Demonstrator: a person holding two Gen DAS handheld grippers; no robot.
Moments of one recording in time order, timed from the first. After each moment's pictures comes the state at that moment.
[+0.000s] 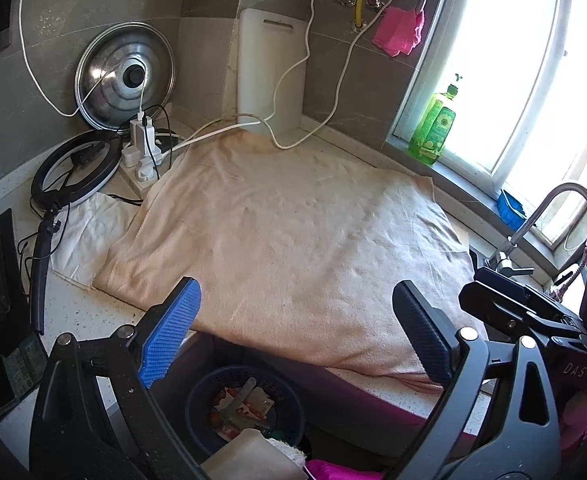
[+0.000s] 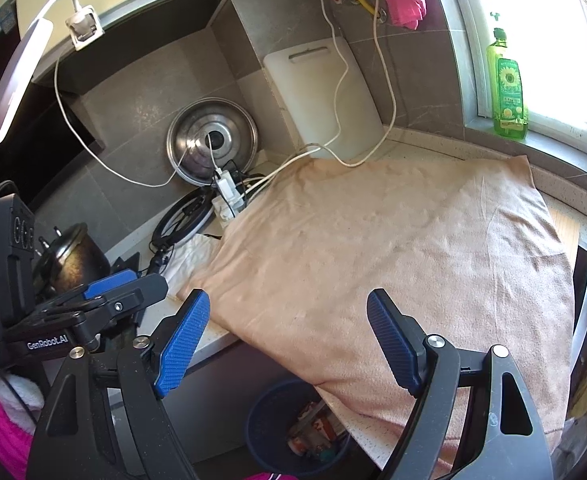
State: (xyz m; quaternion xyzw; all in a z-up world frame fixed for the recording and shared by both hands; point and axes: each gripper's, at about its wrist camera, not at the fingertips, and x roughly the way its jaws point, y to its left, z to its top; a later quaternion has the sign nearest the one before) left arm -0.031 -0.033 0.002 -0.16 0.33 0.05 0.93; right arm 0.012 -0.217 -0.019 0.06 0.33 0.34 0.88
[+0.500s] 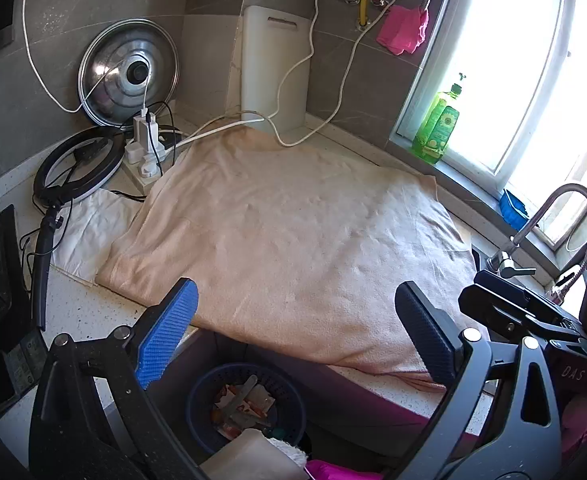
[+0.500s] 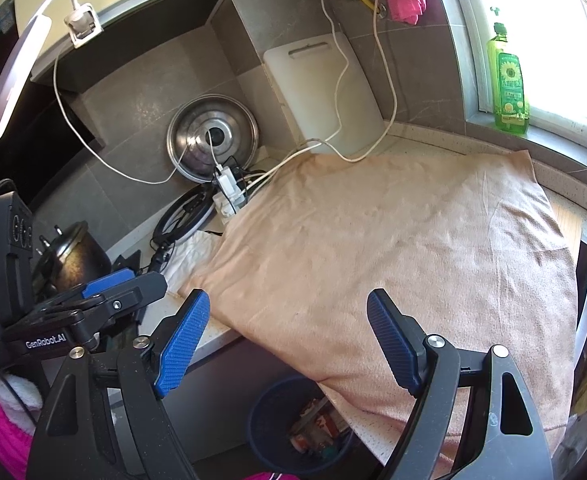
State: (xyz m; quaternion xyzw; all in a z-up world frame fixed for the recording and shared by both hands) left arm -0.033 -0.030 0.001 -0.16 0.34 0.05 0.93; right arm 0.014 -0.216 -0.022 0.06 0.33 0.34 0.88
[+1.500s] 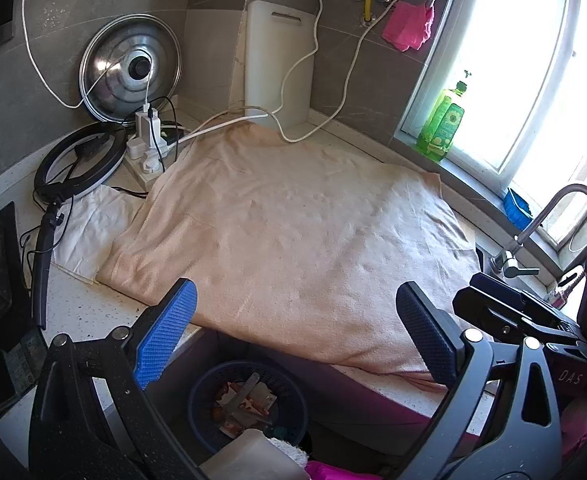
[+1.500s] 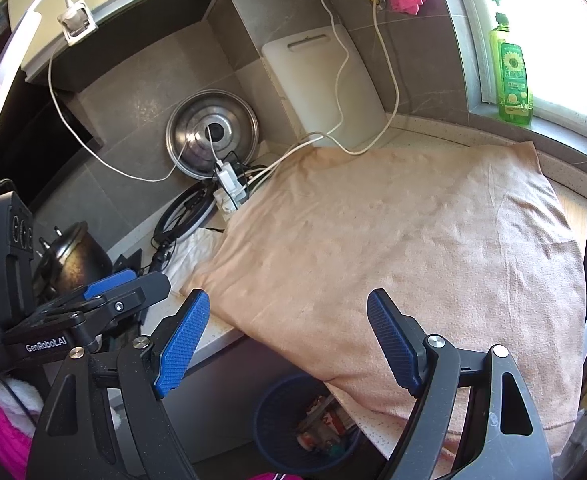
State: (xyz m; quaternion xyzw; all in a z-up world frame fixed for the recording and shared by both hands) left arm -0.029 -0.027 -0.007 -0.16 0.34 0.06 0.92; right arm 0.018 -0.209 -0.028 0.07 0.35 0.35 0.87
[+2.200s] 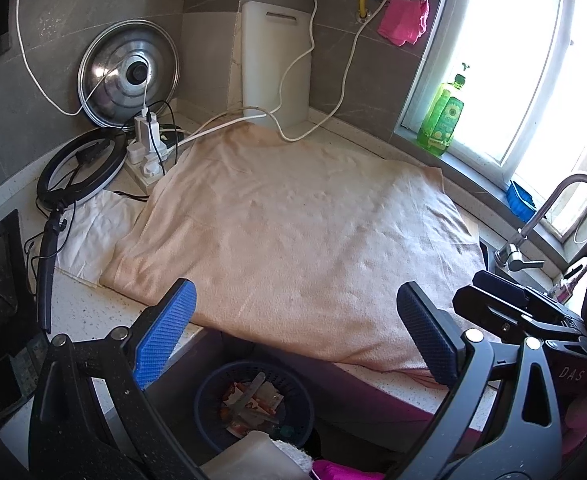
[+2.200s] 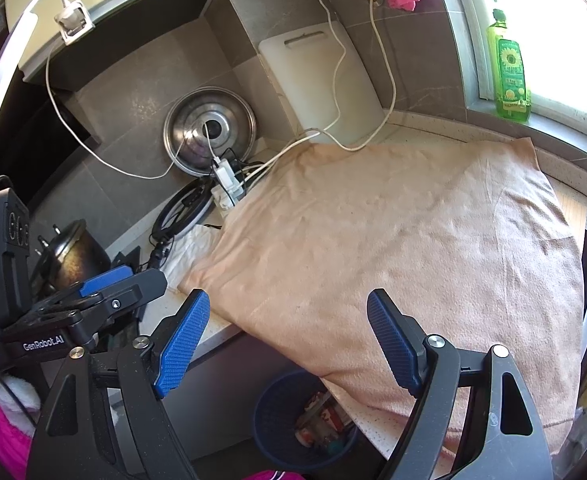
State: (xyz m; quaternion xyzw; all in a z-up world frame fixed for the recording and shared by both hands) left arm -0.033 -0.029 -0.006 -0.14 0.34 0.06 0.93; right arm 0.016 -0.212 -0.031 0.06 0.35 0.34 0.87
